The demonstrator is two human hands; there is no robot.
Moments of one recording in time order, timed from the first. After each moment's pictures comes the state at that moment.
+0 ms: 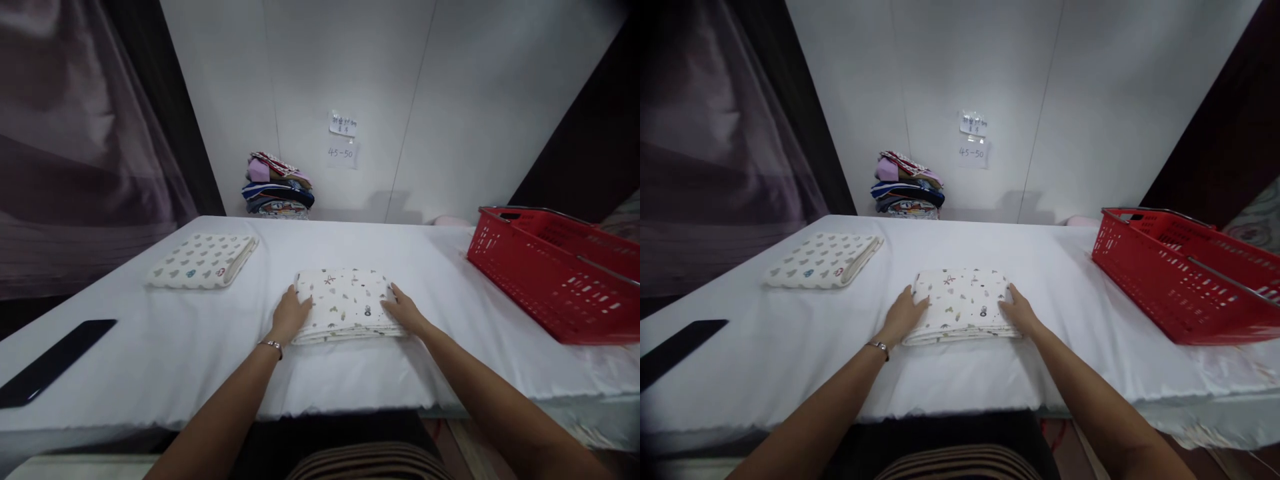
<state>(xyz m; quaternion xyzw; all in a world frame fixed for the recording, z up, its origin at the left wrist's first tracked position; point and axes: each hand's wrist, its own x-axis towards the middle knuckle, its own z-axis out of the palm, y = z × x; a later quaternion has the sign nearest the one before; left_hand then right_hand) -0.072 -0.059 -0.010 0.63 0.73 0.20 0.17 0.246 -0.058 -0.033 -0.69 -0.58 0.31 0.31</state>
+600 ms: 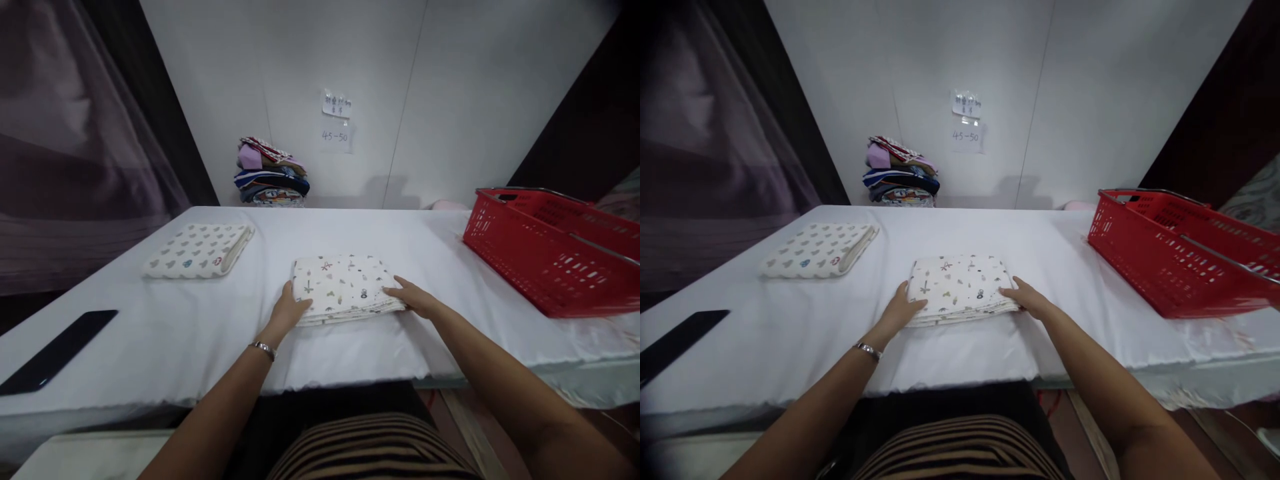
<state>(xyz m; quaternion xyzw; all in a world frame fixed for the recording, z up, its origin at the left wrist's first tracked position) -0.077 -0.083 -0.015 0.55 0.70 0.28 0.35 0.260 -0.087 0.000 -0.66 -0.45 0.53 0.28</state>
